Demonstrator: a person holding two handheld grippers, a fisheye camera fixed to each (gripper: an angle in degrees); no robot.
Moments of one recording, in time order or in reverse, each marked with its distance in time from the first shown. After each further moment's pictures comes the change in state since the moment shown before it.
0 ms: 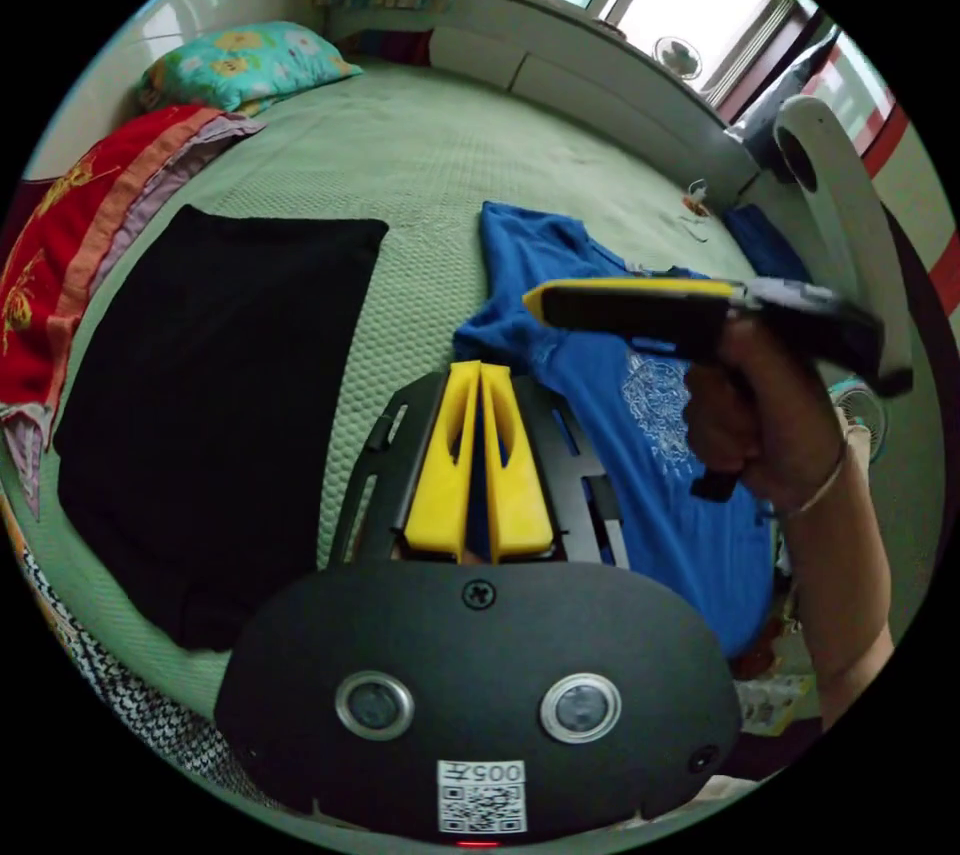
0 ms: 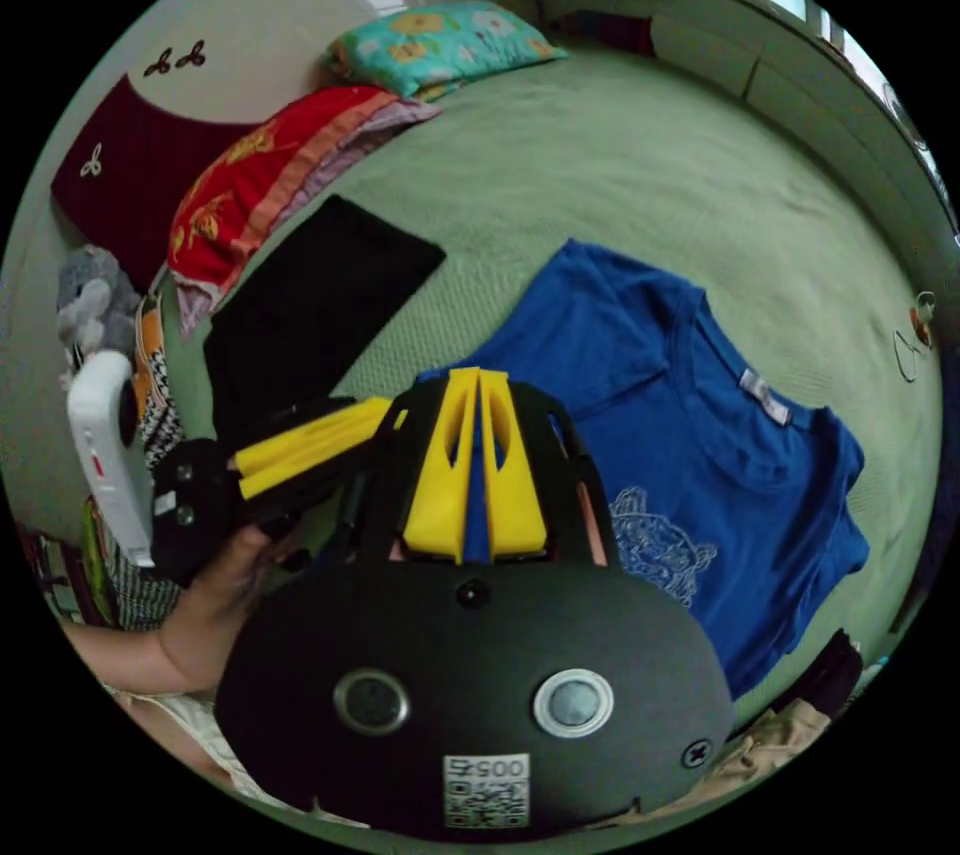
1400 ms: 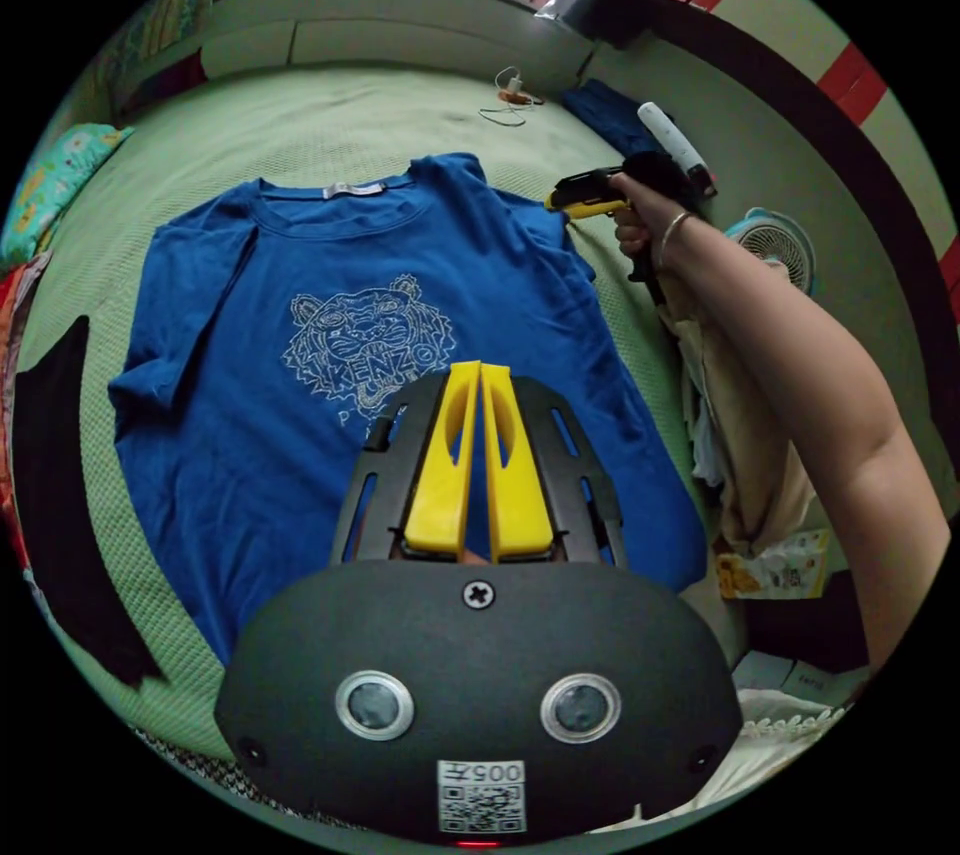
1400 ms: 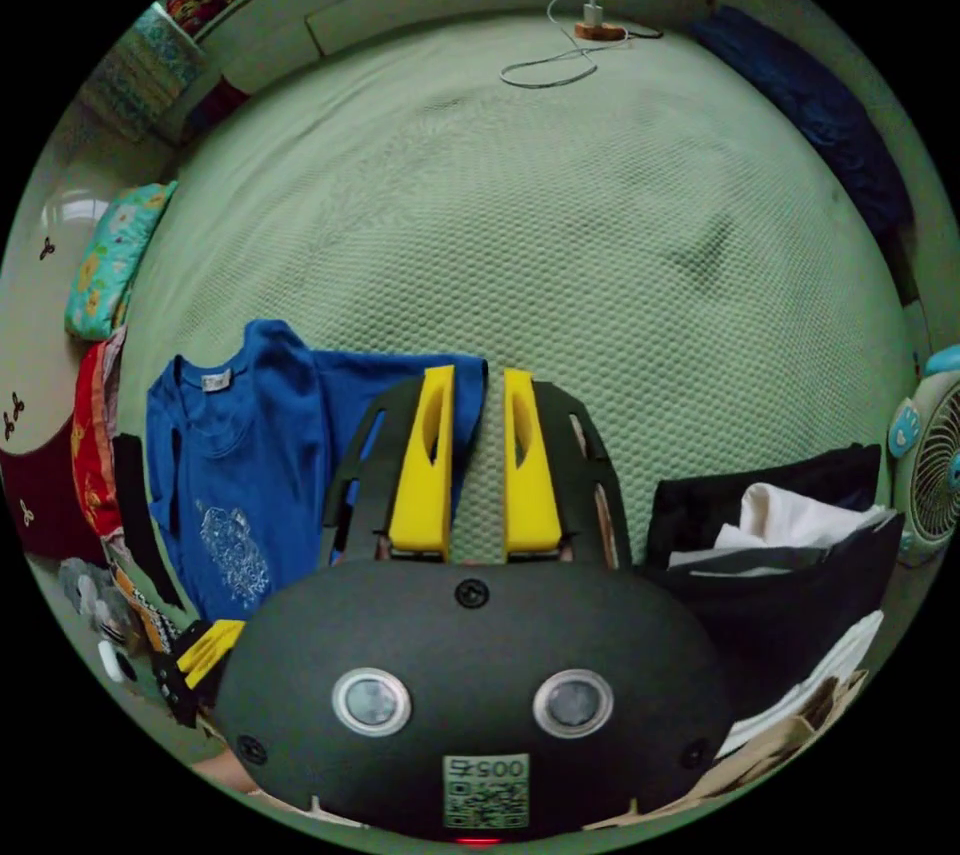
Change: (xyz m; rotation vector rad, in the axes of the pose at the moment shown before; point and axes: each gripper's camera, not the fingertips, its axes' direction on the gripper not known) left arm 0.370 0.046 0.079 -0.135 0.248 0.385; right arm 0.431 0.225 -0.162 0.026 0.186 0.720
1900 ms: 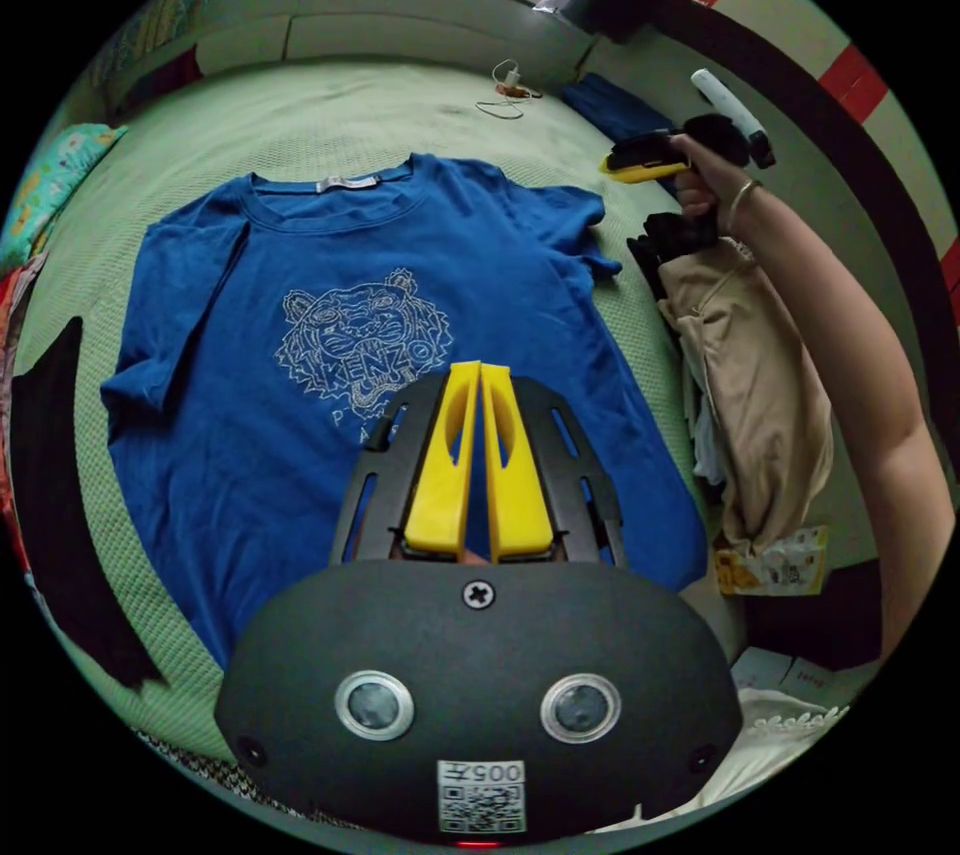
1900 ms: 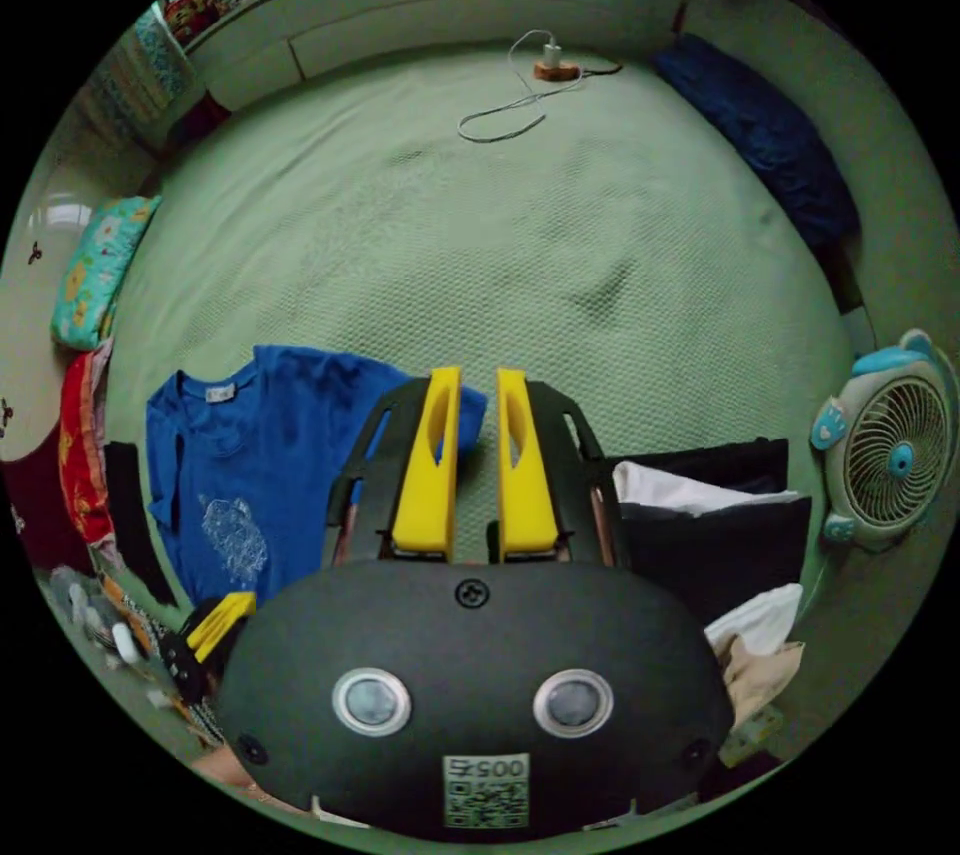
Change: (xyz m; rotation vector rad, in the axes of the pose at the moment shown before) left arm 0.035 -0.019 0.031 -0.010 -0.006 0.005; right arm 0.039 -0.034 -0.059 -0.013 0.077 0.009
